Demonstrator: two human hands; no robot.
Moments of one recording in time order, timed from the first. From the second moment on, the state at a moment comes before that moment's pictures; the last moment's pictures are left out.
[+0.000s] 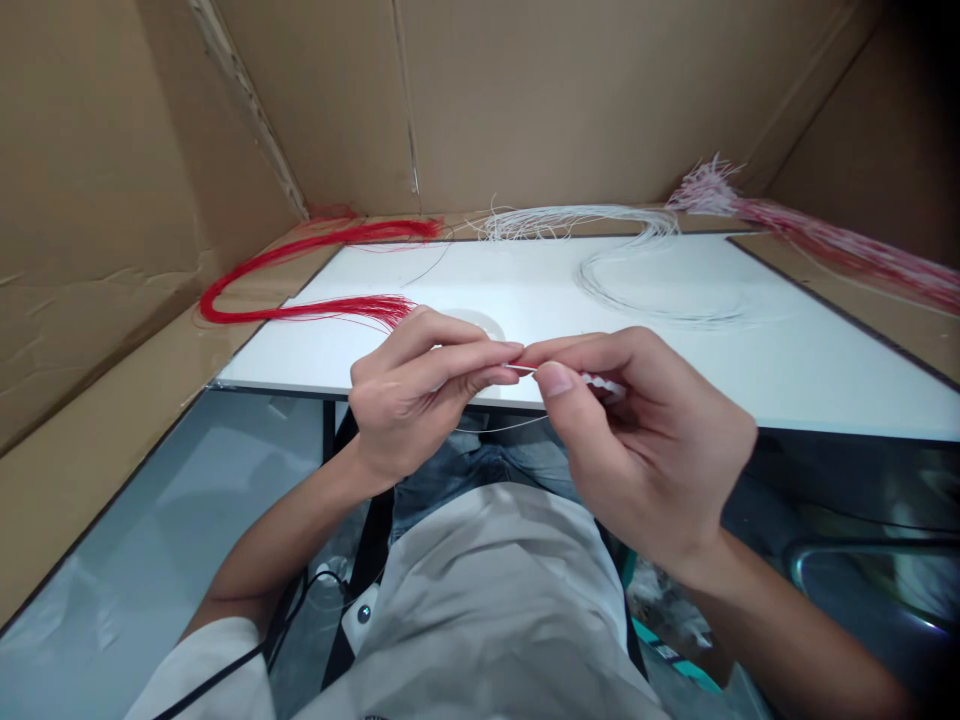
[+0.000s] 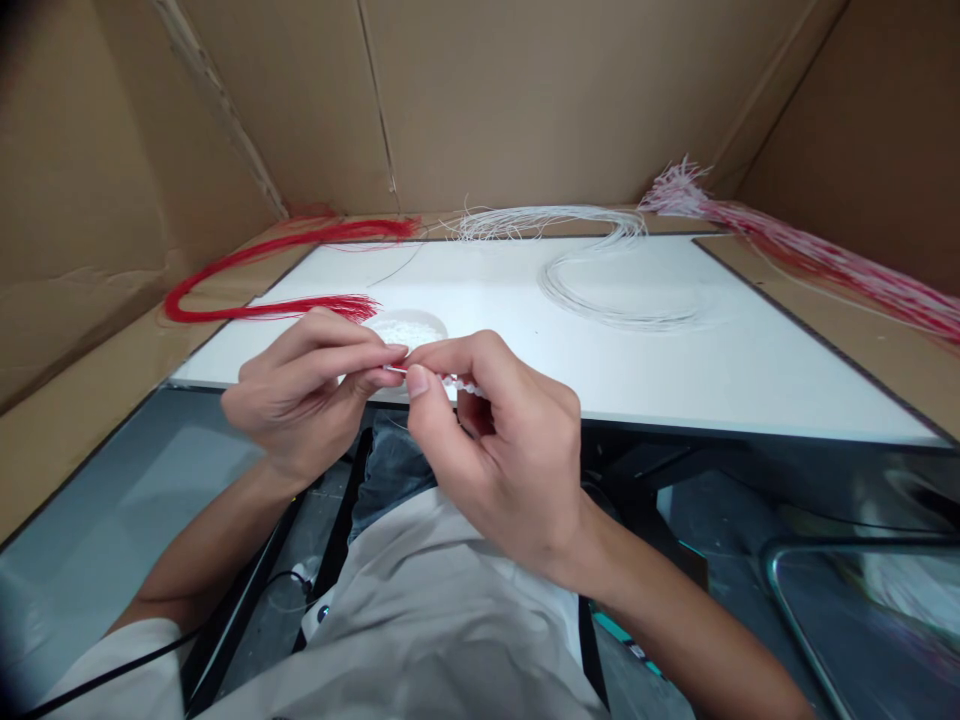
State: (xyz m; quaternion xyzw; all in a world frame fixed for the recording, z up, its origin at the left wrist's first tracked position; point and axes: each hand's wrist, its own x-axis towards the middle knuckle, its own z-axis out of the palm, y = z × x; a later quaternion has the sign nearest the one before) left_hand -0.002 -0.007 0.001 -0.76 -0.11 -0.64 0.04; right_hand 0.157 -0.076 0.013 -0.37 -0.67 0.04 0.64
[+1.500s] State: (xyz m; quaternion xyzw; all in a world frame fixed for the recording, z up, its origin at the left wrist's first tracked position) left_hand -0.005 -0.008 0.005 -0.80 -0.12 -0.59 0.04; right_hand 0.163 -0.069 0.010 -0.36 -0.72 -0.08 0.58
